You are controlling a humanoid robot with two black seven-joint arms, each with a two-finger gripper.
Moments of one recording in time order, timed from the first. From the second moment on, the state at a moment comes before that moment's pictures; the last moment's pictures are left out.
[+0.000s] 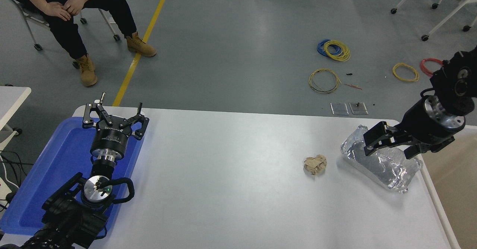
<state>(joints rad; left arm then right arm) -0.50 0.13 -1.12 -0.54 -0.09 -0.62 -0.35 2.08 -0.47 -1.38 1.45 -0.33 0.59 0.14</state>
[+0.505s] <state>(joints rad) -0.50 0.13 -1.12 -0.54 -0.09 -0.62 -0.35 2.08 -0.47 -1.38 1.45 -0.33 0.58 0.14</state>
